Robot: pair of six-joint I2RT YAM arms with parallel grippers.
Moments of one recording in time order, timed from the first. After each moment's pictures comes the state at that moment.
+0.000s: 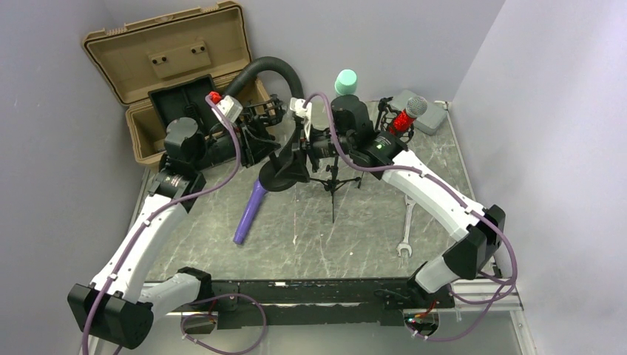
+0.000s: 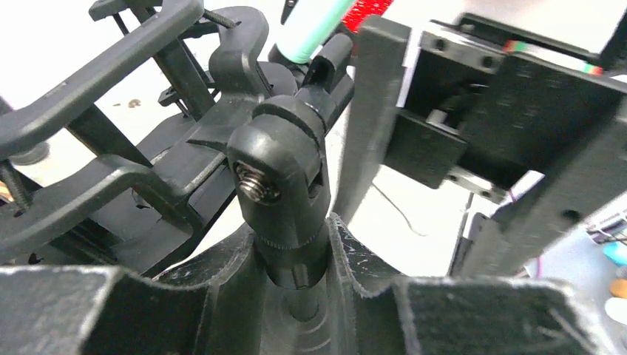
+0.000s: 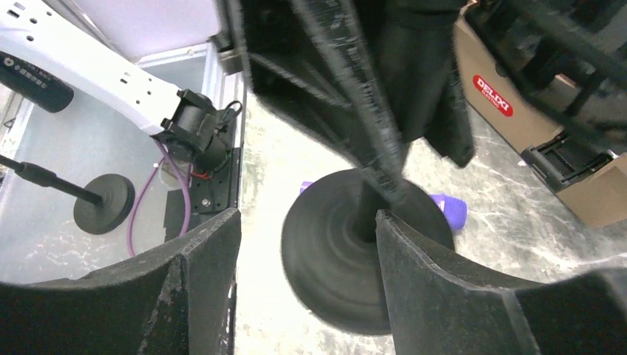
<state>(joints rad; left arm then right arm) -0.30 1.05 1.06 -0.01 0.75 -0.25 0.75 1.54 1.56 -0.38 -0.80 -0.08</state>
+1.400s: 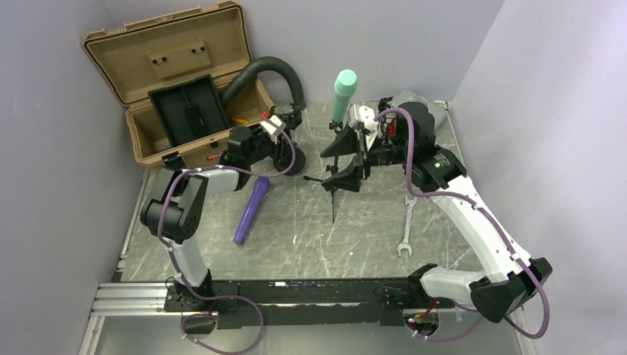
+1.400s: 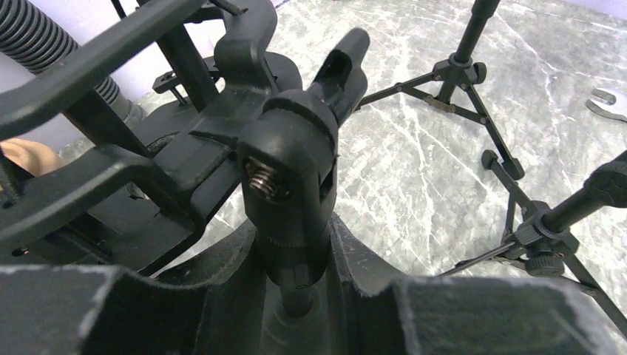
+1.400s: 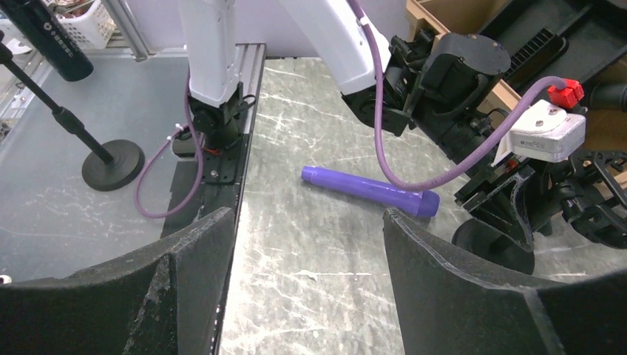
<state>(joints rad) -0.33 1.80 0.95 0.75 0.56 0.08 0.51 1.19 1.35 -0.41 -1.07 -0.22</state>
